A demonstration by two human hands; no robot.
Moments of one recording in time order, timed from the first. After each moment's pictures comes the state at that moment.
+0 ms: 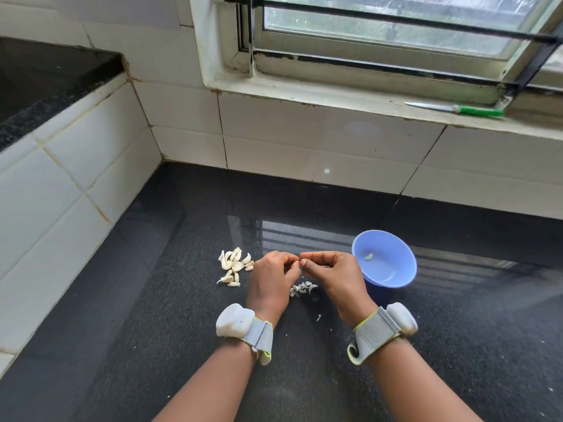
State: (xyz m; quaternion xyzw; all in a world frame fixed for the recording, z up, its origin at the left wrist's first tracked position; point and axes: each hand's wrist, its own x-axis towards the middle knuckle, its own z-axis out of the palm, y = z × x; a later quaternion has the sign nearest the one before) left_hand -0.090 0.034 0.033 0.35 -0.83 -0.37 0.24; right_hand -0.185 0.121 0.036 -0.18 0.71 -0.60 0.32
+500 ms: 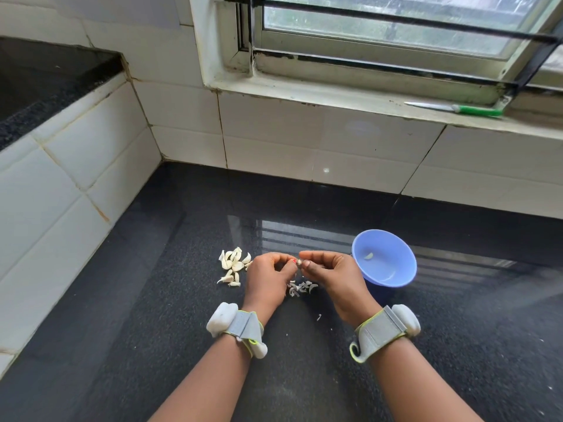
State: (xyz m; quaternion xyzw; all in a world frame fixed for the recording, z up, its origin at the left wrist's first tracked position) left_hand -0.089 0.026 0.028 0.40 -0.72 -0.53 0.20; right_hand -0.185 0.124 0.034 -0.17 0.64 -0.64 0.38
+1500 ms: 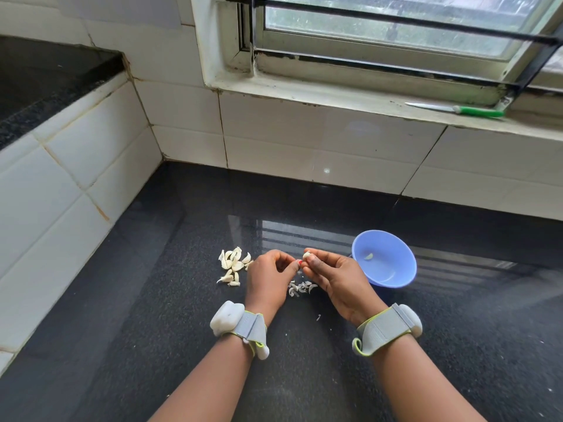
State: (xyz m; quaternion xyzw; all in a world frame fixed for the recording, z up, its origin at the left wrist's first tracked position) left_hand -0.089 0.028 0.033 0.41 -0.77 -0.44 0.20; right_hand -0.192 0.124 0.036 -0.06 0.54 -0.70 0.46
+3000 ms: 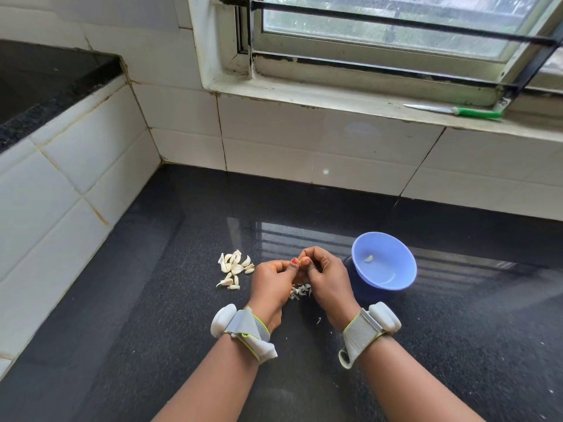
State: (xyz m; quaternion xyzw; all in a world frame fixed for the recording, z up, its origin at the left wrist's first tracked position) left_hand -0.098 0.040 0.032 0.43 -0.53 -0.71 0.19; right_hand -0.183 0.112 0.016 -0.29 0.77 -0.52 0.23
